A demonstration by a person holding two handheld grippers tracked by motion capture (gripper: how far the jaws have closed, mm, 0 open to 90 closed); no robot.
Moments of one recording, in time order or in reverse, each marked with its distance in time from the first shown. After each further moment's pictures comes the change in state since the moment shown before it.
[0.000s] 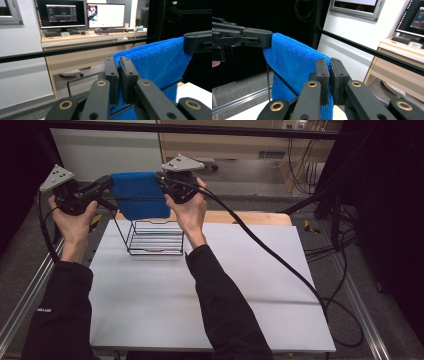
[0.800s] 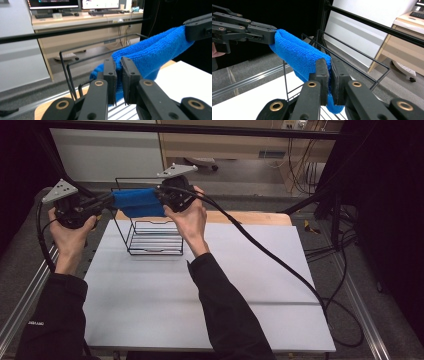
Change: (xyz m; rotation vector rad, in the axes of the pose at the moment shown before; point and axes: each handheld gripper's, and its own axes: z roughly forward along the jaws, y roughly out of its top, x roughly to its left) left arm -0.004 -0.022 -0.015 0.144 -0.041 -0.002; right arm 0.015 -0.006 -0.006 0.181 0.063 0.019
